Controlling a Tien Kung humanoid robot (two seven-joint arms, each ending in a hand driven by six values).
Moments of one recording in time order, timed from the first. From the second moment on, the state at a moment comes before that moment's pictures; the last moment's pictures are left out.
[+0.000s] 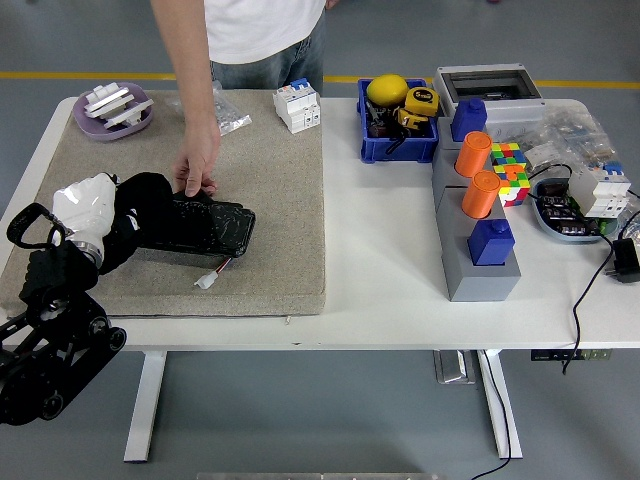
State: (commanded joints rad) left arm -0.39 0.33 -0.91 -1.24 2.15 0.29 0.65; right arm 0.10 -0.39 0.57 0.22 -0.29 0.03 -0.23
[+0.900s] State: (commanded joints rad) left arm -0.45 0.25 -0.69 -1.34 2.11 0.28 0.65; right arm 0.10 -0.40 0.56 0.22 -0.29 0.03 -0.23
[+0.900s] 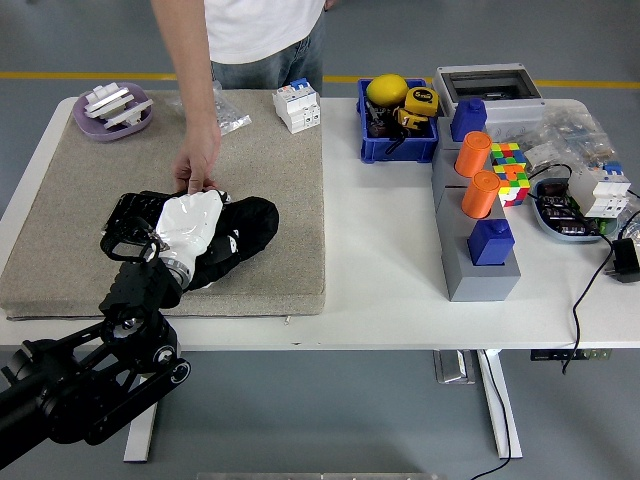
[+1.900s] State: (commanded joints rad) left arm -0.41 0.29 -0.88 -1.19 2.15 0.28 0.65; right arm 0.09 -0.39 0.58 0.22 -0.31 0.03 -0.23
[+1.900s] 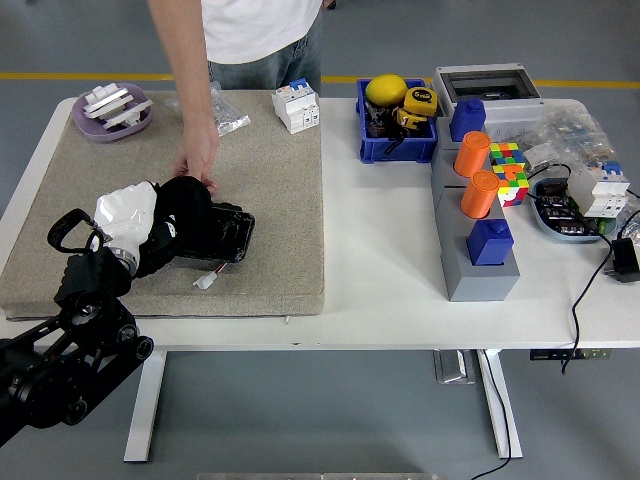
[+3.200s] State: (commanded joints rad) left arm -0.45 0.38 -1.01 -0.95 2.08 0.35 0.55; right arm 0.10 -0.39 0.62 0.23 -0.37 0.02 -0.23
